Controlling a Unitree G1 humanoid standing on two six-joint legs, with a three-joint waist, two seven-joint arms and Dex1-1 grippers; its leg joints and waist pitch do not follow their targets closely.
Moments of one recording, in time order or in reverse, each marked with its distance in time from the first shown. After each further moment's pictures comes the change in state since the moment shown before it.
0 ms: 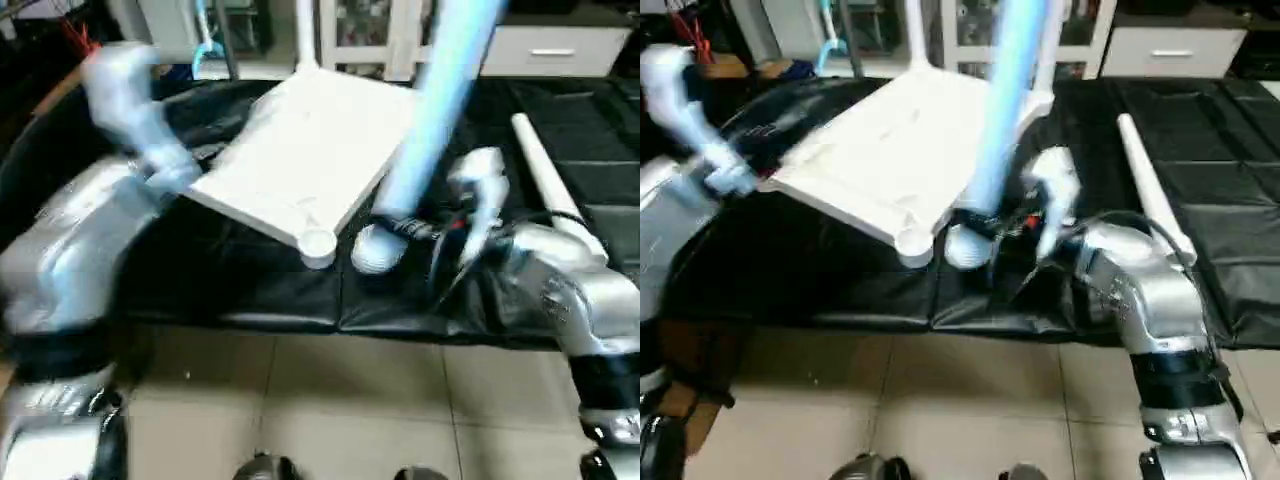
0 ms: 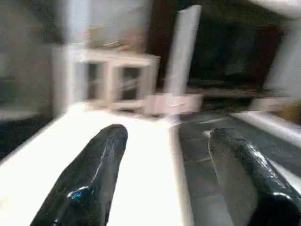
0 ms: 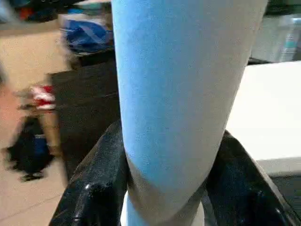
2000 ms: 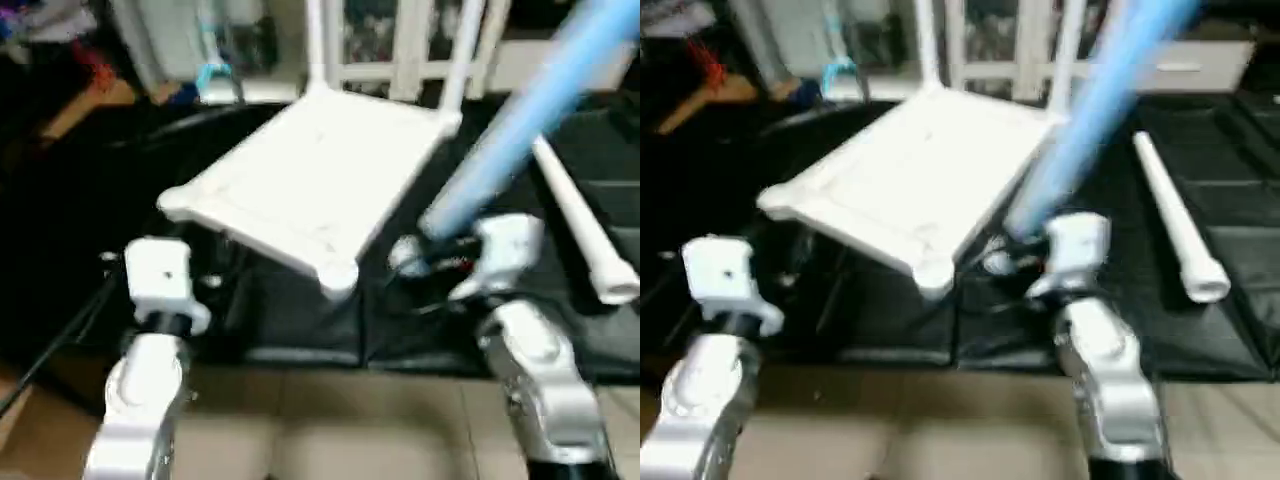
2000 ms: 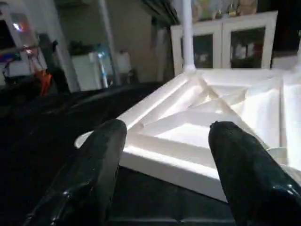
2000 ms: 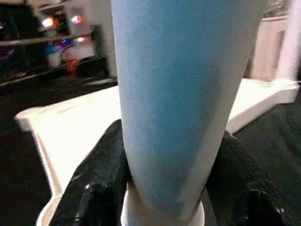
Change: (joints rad) left arm 0.569 -0.280 -0.275 -0.222 0.486 -0.434 0.367; right arm 0.335 0.273 -0.008 -0.208 -0.190 -0.213 -0.481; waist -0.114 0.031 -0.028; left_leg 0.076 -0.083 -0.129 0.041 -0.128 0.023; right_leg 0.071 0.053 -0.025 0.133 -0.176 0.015
